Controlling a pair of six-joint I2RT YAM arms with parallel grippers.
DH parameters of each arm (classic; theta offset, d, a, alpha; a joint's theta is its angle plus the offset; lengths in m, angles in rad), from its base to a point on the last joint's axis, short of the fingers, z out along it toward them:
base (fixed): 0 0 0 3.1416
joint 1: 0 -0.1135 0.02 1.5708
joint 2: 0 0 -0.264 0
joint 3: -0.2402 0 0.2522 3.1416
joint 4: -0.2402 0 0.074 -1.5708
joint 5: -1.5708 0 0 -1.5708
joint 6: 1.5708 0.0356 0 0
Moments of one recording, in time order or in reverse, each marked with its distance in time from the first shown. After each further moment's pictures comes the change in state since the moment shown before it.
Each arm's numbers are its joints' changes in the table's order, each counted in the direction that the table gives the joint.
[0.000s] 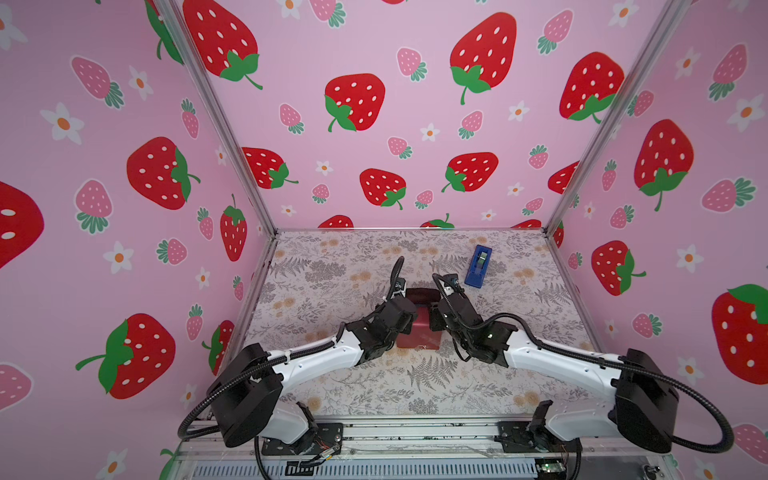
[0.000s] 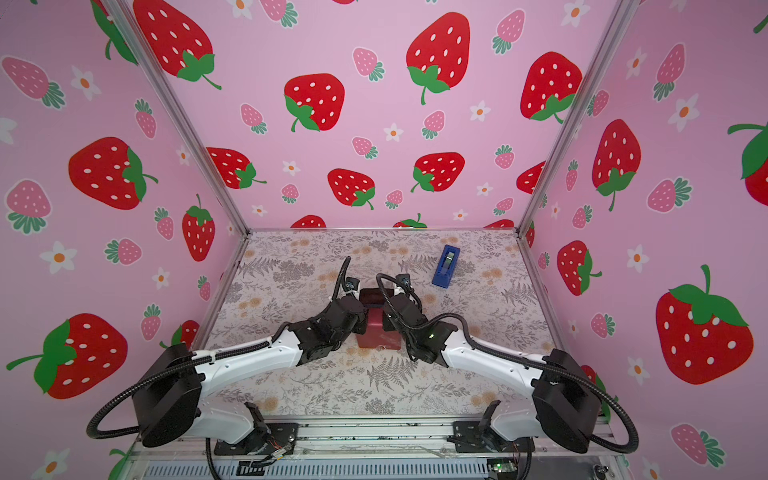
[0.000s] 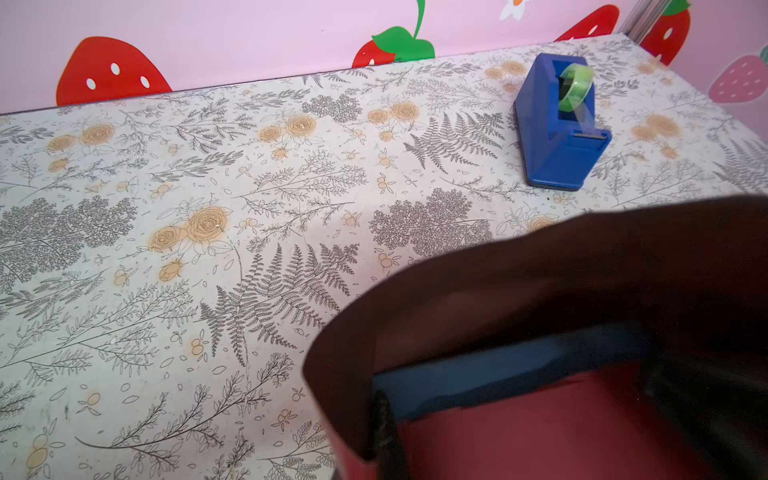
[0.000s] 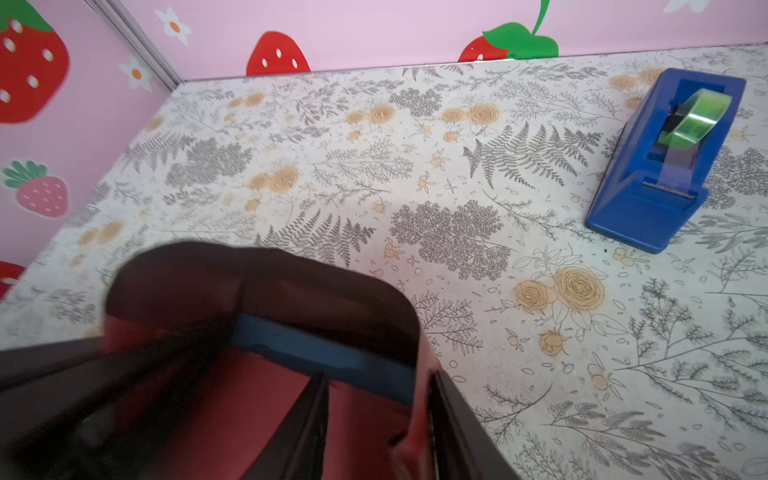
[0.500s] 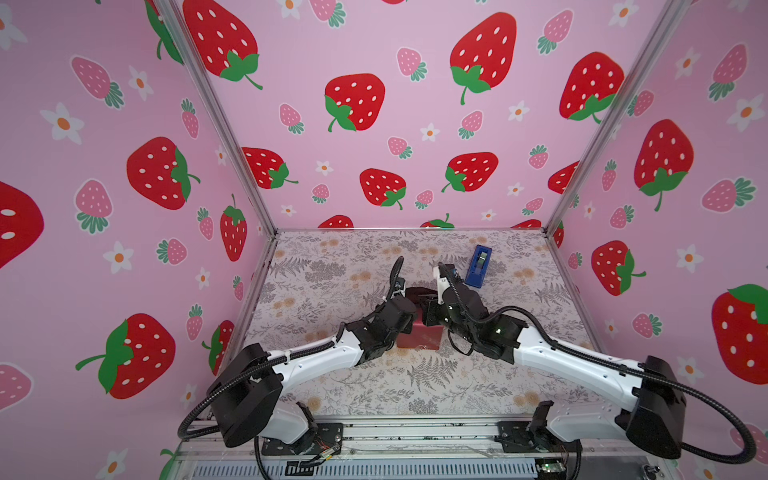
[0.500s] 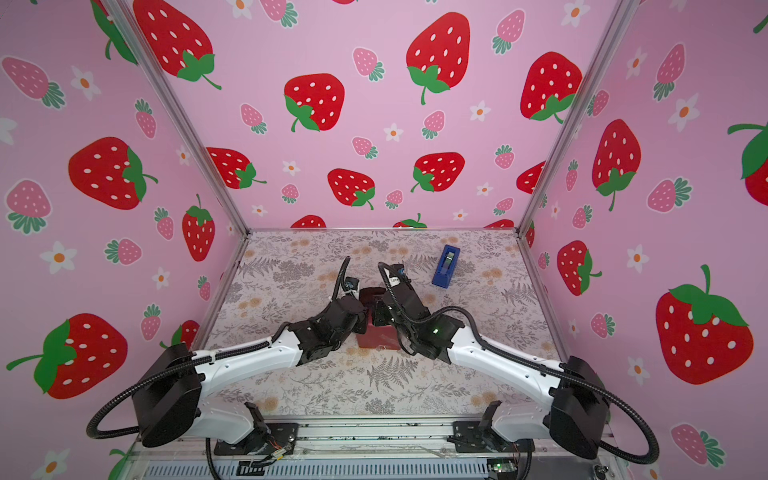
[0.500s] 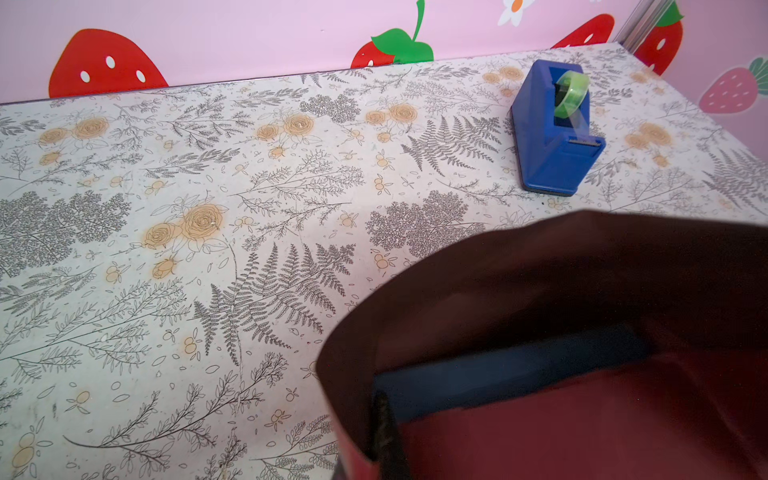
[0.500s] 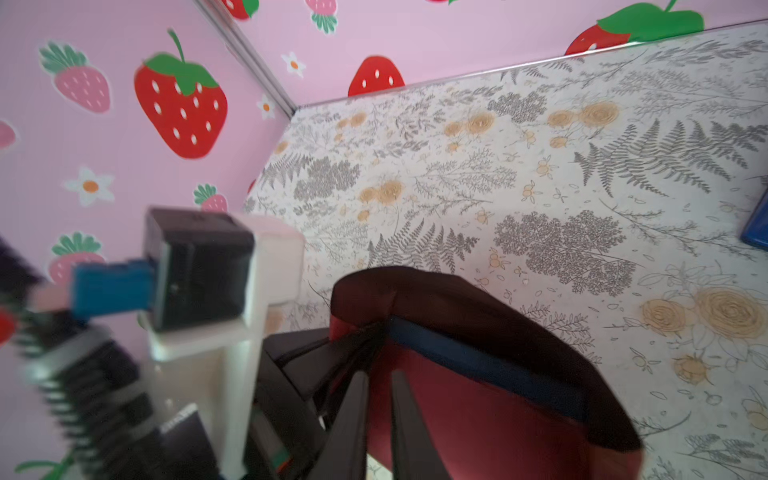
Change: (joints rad) left arm 0.000 0.000 0.000 0.004 -0.004 -0.023; right arm -0.028 0.009 -0.085 -0.022 0.207 0.108
